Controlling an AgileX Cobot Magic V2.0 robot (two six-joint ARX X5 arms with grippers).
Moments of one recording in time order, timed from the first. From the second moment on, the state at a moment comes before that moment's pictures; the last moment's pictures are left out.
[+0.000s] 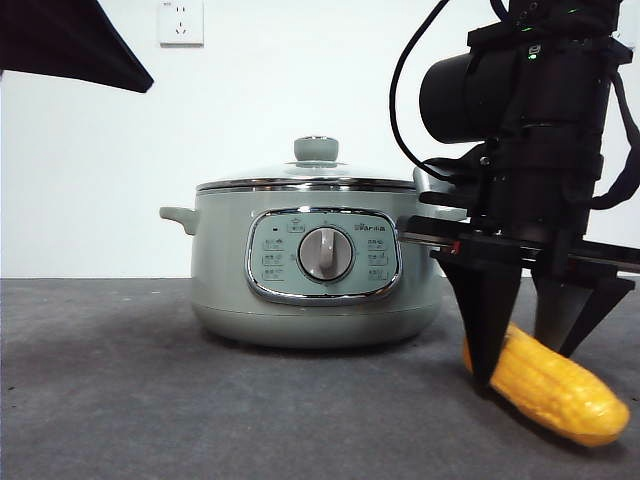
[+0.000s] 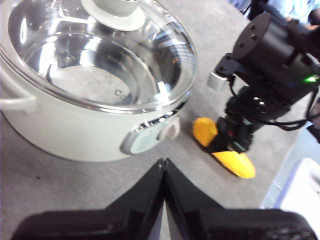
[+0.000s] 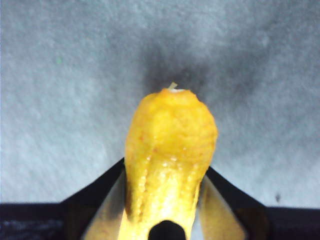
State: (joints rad) left arm -0.31 1.02 0.83 -0.44 0.56 -0.05; right arm 0.58 1.67 1.02 -0.79 -0.08 0.31
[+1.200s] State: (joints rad) left arm -0.50 1.91 2.02 -0.95 0.22 0.15; right arm 0.57 1.29 1.34 -1.29 -0.02 0.24
